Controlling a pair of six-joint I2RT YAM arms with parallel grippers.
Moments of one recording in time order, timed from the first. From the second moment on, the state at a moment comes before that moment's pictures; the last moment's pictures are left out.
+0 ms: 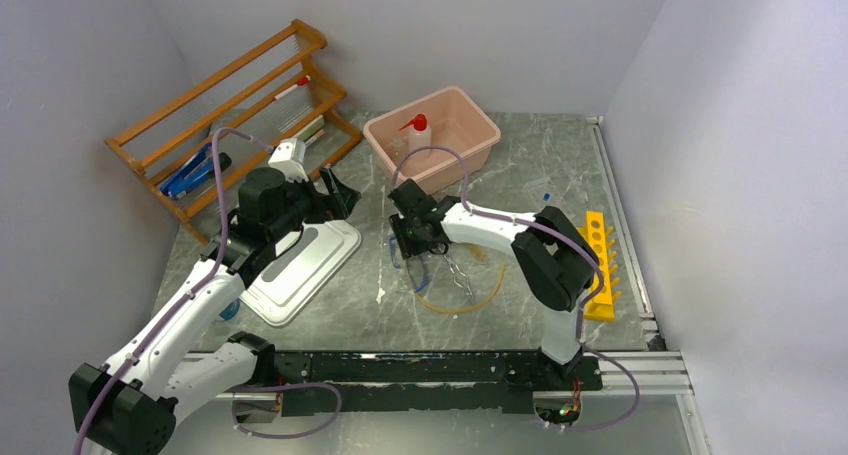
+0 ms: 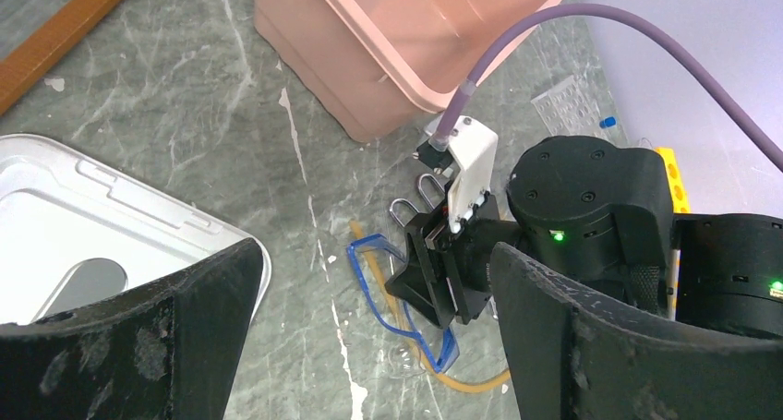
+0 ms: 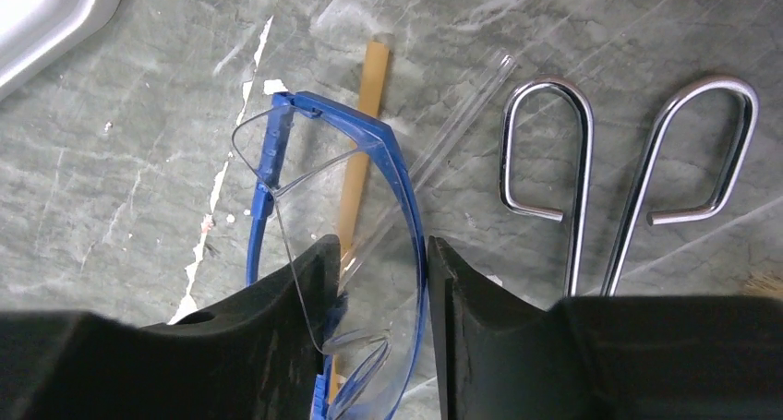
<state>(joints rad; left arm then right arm) -0.42 0.95 0.80 -0.19 0.07 -0.53 0.82 1.89 1.24 -0.44 0.04 0.36</state>
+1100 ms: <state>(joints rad) -0.42 1.01 0.85 -0.17 0.14 -0.61 0.62 1.48 1.25 -0.14 -0.13 0.49</state>
